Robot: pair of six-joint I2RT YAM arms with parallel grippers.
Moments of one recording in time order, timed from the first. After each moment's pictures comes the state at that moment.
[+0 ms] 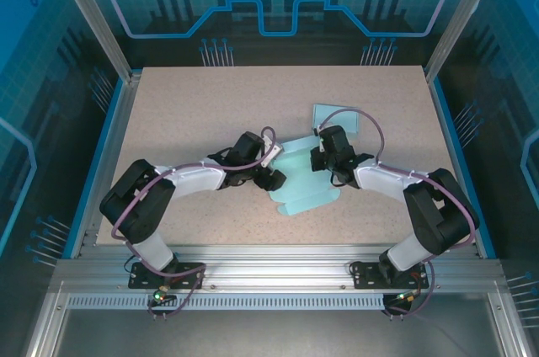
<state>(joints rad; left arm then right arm) -0.62 1.68 0.88 -0.07 0.16 -0.01 0.49 1.55 0.78 -0.02 0.13 0.24</state>
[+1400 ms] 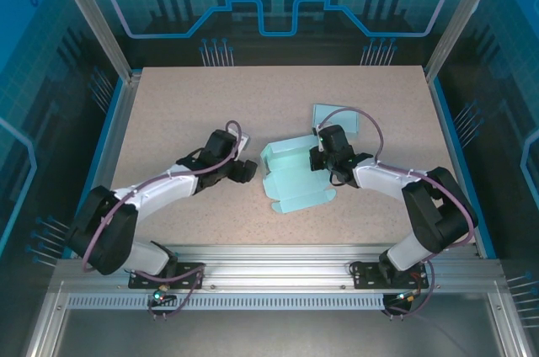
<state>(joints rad) -0.50 1.43 0.78 -0.20 -0.05 -0.09 0.49 1.56 0.78 -0.02 0.12 0.25</state>
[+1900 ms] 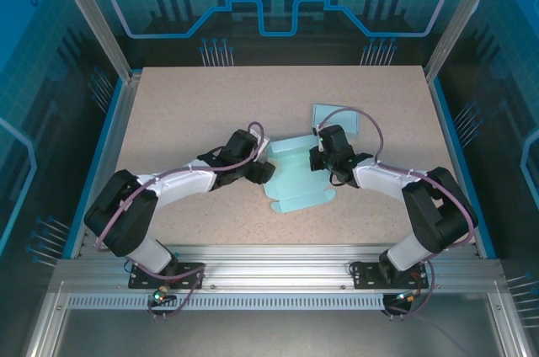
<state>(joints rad) -0.61 1.57 0.86 -0.13 -0.05 -0.09 0.49 1.56 0.78 -0.02 0.12 0.25</state>
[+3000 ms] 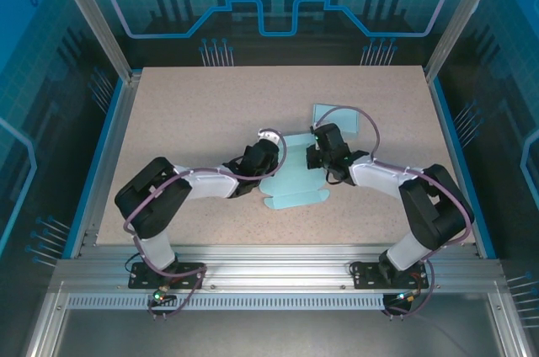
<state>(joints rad) -0.74 1.76 0.88 0.22 -0.46 -0.20 0.52 1.59 0.84 -0.07 0.16 0.30</state>
